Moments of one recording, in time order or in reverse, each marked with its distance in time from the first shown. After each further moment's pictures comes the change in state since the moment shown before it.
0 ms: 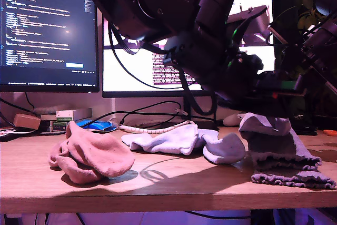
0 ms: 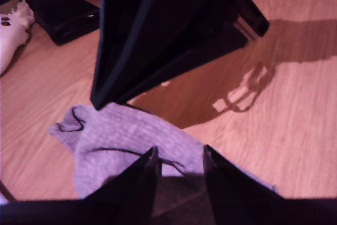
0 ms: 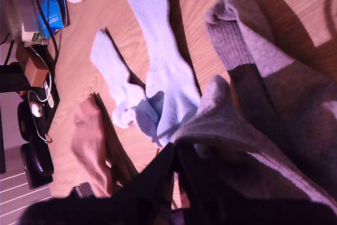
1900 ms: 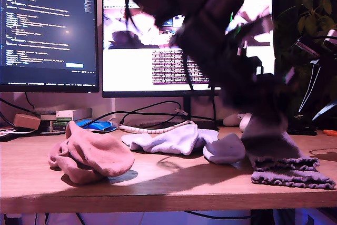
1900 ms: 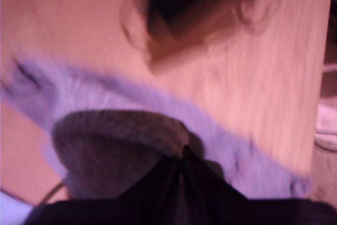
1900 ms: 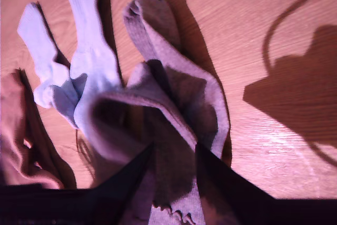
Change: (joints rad) left arm 0.047 0.034 0.278 -0.470 0.116 0.086; right arm -0.130 0.000 0.000 -0.224 0.057 -0.397
